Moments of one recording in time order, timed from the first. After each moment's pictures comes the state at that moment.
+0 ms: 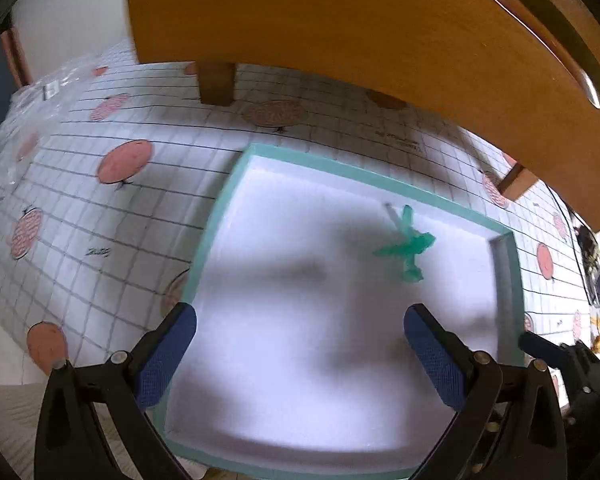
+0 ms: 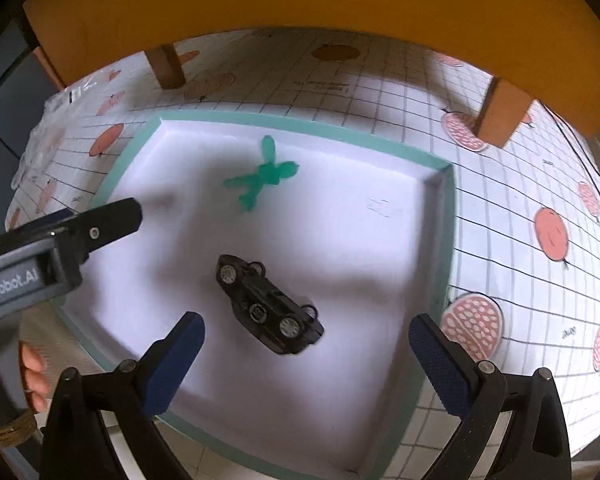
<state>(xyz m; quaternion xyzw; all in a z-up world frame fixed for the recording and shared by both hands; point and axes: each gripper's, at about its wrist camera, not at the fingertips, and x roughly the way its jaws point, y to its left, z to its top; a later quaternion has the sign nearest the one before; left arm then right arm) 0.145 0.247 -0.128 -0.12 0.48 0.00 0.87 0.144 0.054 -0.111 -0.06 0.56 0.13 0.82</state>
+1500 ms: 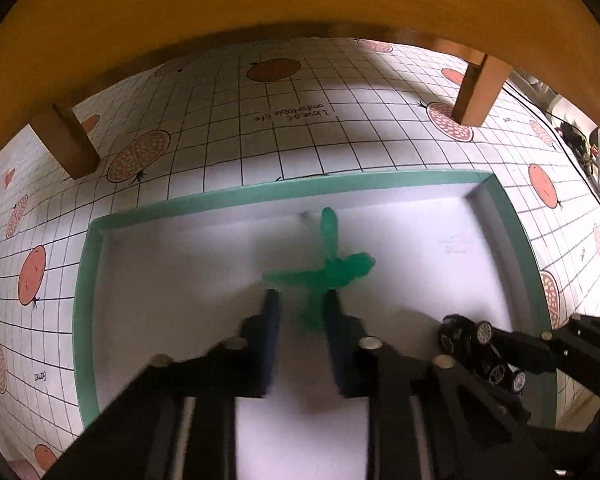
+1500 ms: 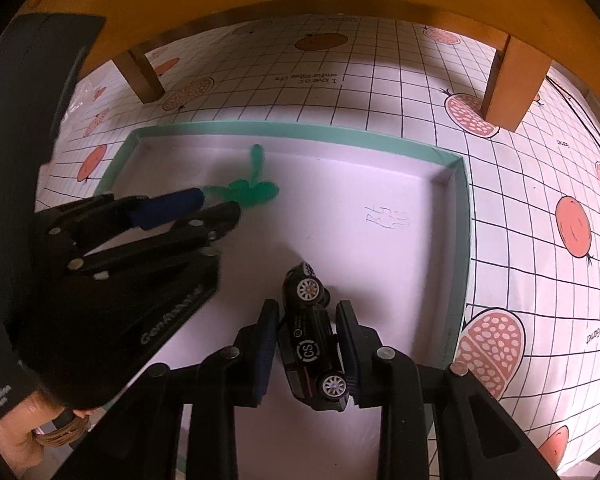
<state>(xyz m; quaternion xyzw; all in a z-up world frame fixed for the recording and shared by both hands) 0.197 0.168 -0.169 0.04 0.49 -0.09 0.87 0.168 0.047 -0.128 -0.01 0.57 0.12 0.81</state>
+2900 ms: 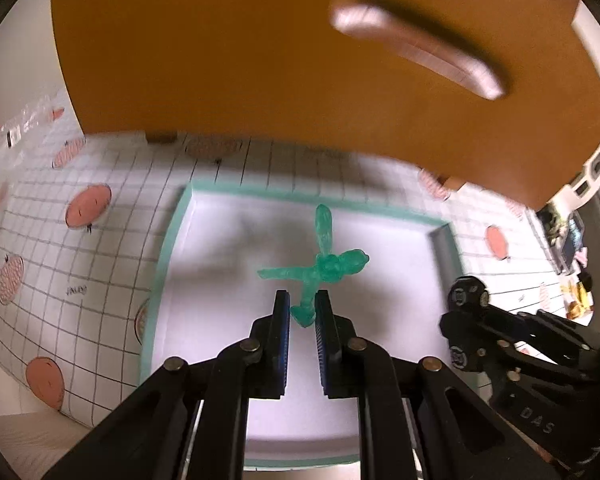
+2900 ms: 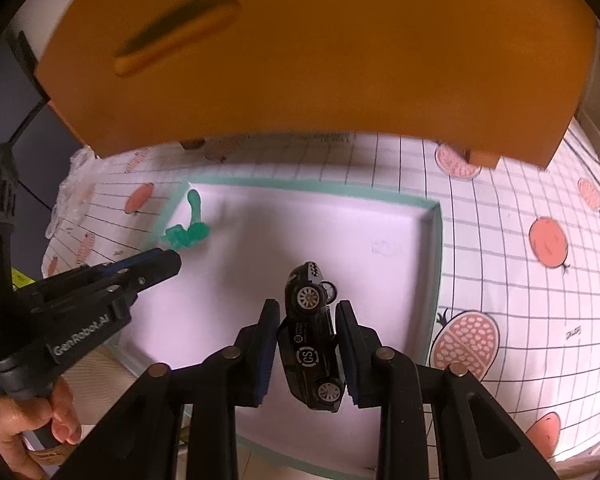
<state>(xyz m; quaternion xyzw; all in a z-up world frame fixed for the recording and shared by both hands) 0.121 0.230 -0.098 -0.09 0.45 -0.08 0.89 0.140 0.039 -0.064 0.02 0.51 0.15 0.85</state>
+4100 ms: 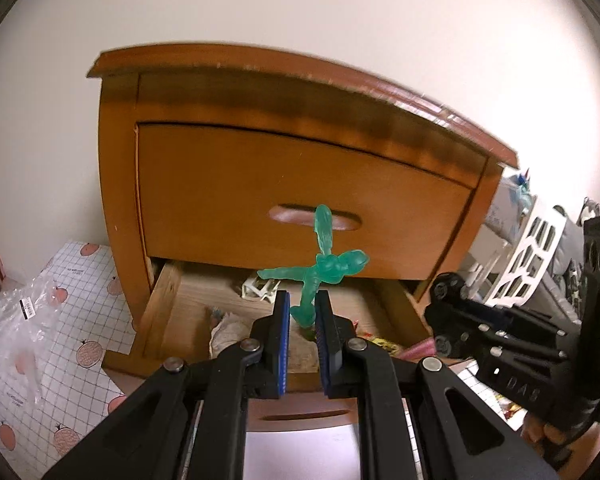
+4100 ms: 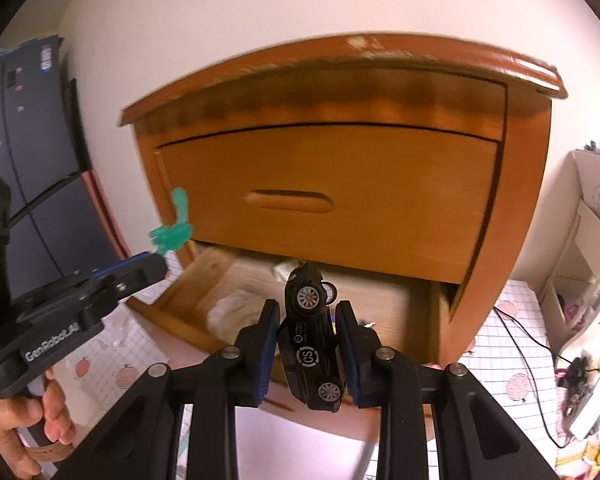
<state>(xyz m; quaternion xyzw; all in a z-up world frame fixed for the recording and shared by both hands) 0.134 0.251 0.146 -0.09 0.23 -0.12 0.96 0.183 0.038 0.185 -0.01 0.31 0.15 0.94</state>
